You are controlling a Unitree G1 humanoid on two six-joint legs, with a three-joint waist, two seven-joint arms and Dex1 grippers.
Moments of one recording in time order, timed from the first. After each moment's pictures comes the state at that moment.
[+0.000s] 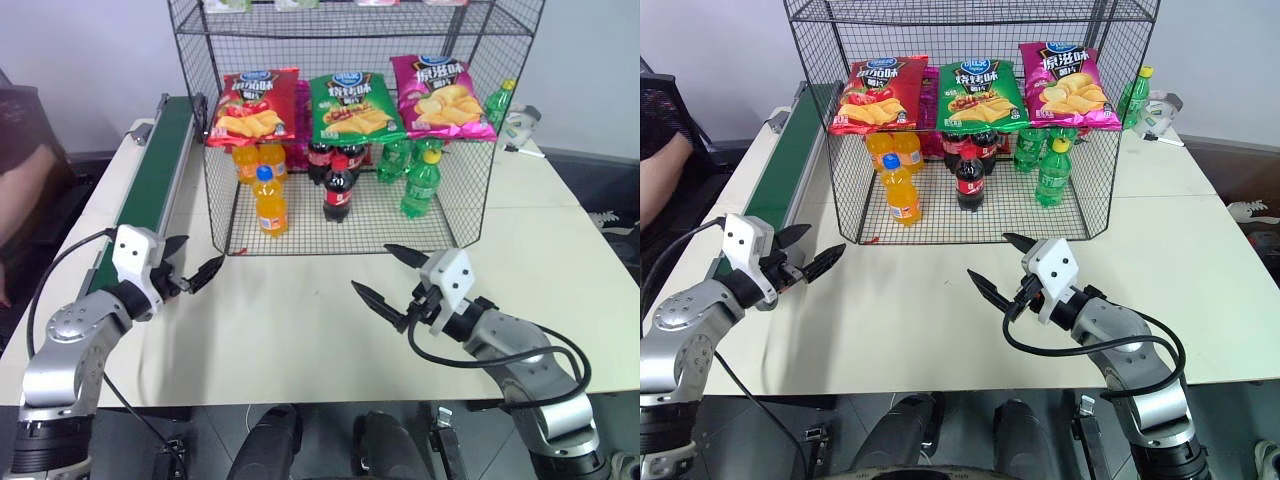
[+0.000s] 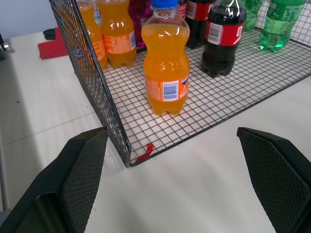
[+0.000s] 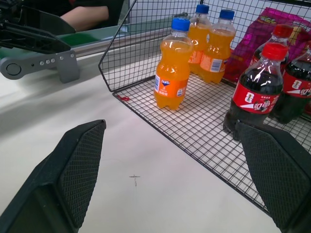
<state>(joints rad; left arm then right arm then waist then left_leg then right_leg) -0.07 0.61 0.28 -0.21 -0.45 0.41 -0.65 -0.01 -0.45 0.03 -0.58 0.31 0.41 0.58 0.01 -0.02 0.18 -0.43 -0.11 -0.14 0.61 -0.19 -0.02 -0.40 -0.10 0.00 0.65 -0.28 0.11</state>
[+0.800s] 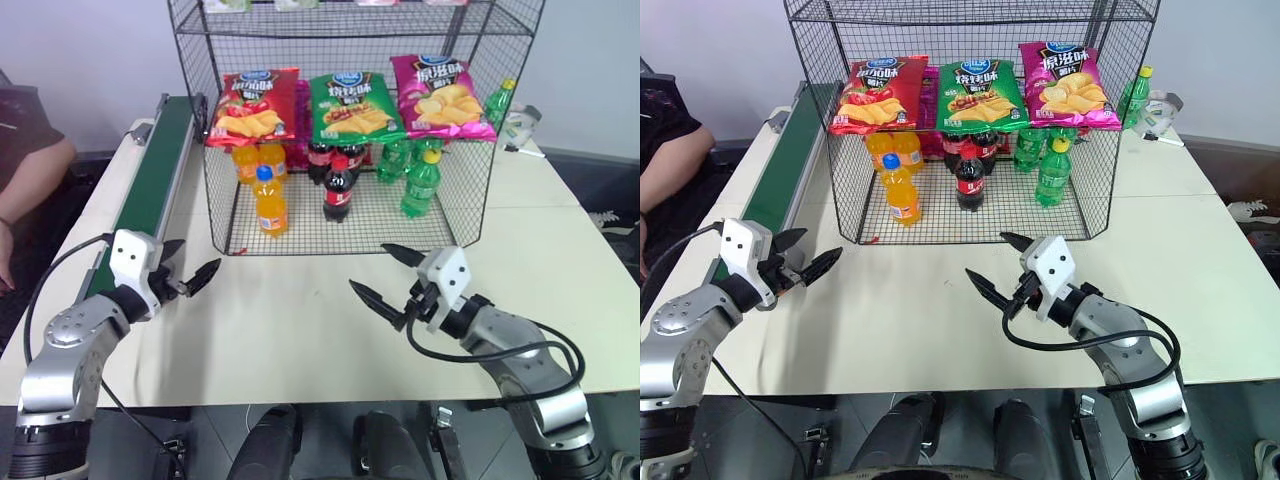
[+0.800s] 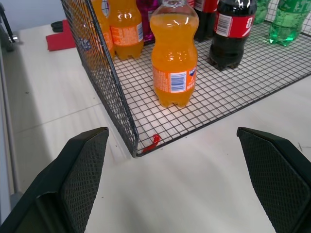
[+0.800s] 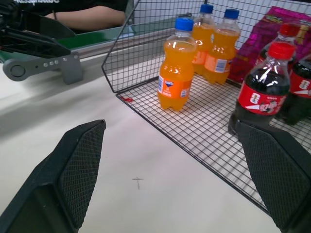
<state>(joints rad) -0.05 0.61 0.29 -0.21 -0.45 0.40 -0.63 -0.04 -0.45 0.05 -0.54 0.32 0.39 0.60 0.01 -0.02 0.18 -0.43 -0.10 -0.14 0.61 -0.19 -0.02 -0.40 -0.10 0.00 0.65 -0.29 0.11</state>
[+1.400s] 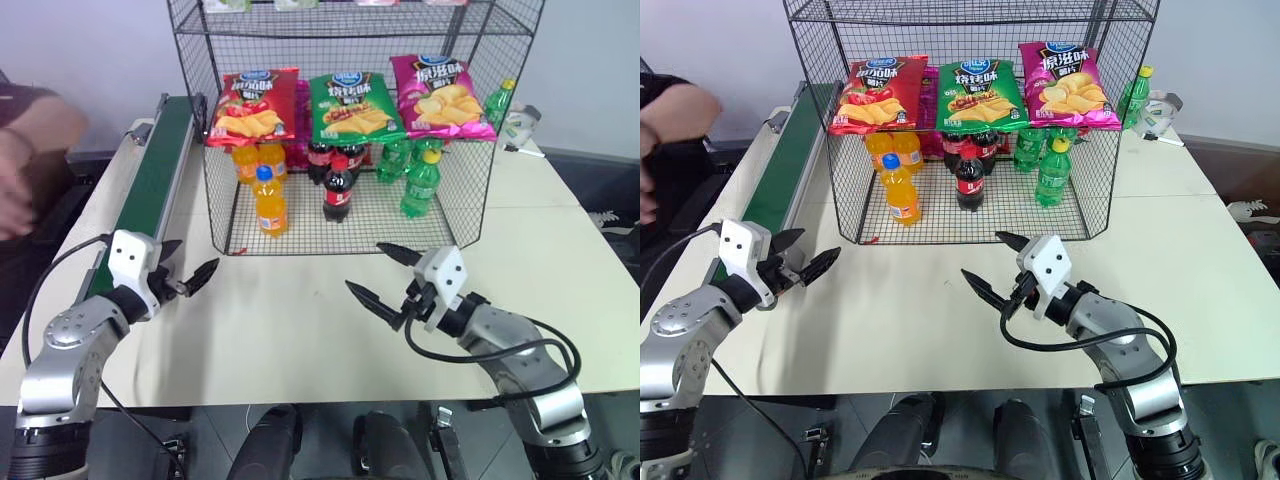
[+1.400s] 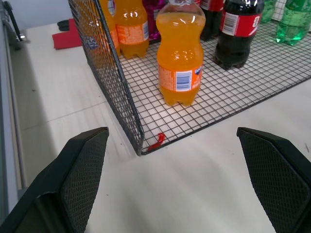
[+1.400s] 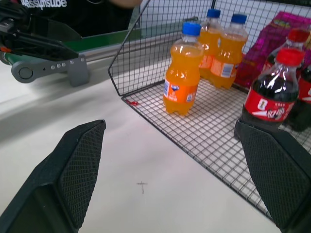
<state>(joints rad) -0.05 0.61 0.29 -0.21 -0.45 0.40 -0.60 -0.06 -0.45 0.05 -0.53 0.32 0.39 0.61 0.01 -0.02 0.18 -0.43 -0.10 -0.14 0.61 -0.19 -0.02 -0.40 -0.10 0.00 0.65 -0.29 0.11</state>
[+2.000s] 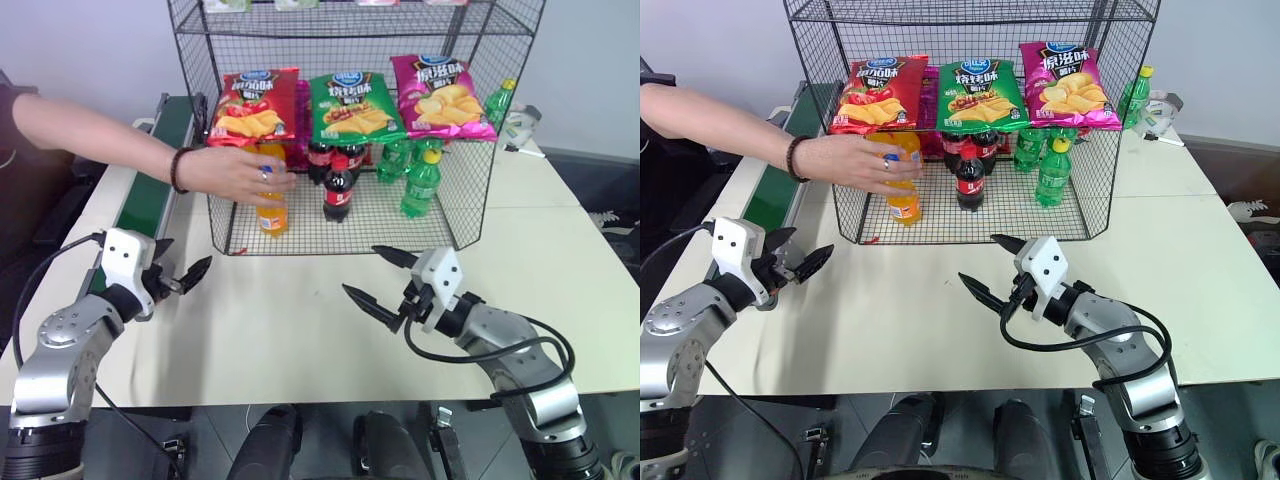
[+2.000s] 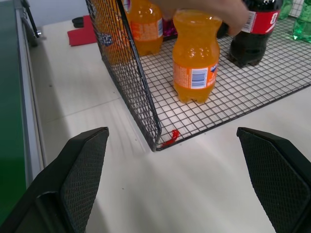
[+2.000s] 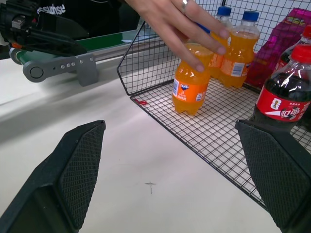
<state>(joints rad) -0.05 0.62 0.32 -0.21 -0.45 0.42 -0.57 -0.06 -0.45 0.07 -0.50 0.33 0.36 0.64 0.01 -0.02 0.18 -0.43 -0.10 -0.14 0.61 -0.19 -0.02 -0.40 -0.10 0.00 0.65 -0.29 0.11</state>
